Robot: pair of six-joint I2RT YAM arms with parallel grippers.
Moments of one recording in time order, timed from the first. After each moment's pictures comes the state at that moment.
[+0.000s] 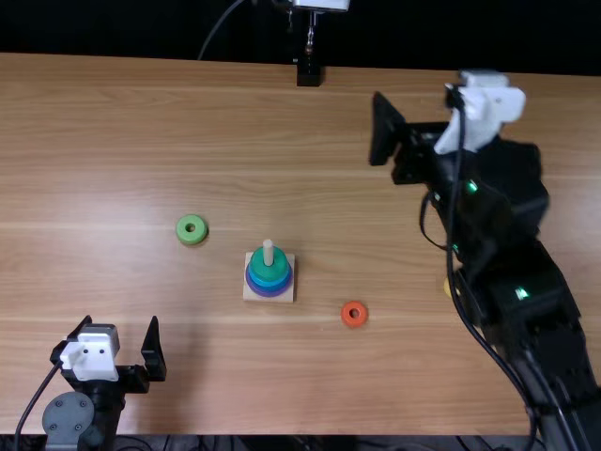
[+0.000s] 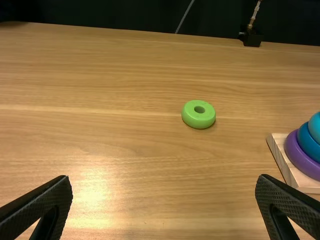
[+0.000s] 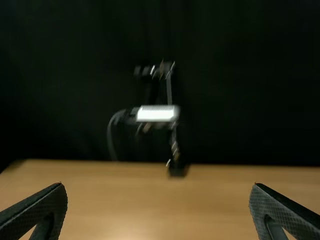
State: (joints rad) left arm -0.01 0.01 0.11 -0.40 0.03 -0.11; right arm 0.32 1.35 1.43 -0.19 0.12 0.17
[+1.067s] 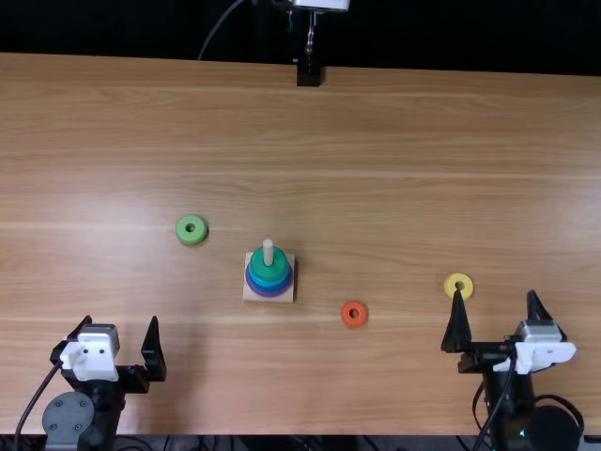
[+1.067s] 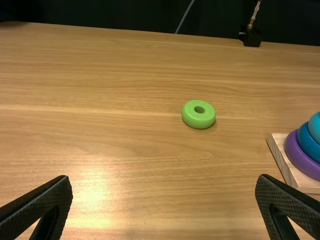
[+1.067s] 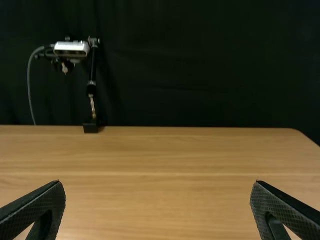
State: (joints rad) left arm -0.01 0.01 0.11 -0.40 0.03 -0.10; right arm -0.03 0.20 0.29 -0.09 -0.04 -0.04
